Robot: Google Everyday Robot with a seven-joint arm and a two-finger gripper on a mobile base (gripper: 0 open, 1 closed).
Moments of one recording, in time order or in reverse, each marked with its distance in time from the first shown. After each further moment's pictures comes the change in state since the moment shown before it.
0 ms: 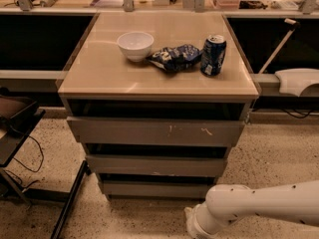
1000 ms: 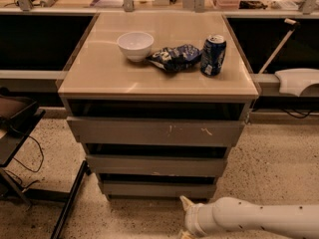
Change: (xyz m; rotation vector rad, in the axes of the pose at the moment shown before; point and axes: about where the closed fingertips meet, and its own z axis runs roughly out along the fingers) arm -0.015 -0.051 0.038 0.170 -0.232 -0.087
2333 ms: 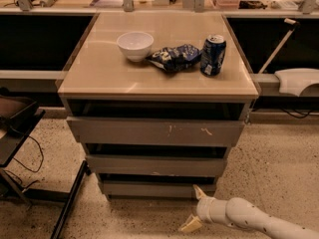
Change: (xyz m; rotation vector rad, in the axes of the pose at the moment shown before) arm 0.075 -0.118 0.051 0.215 -0.198 0.053
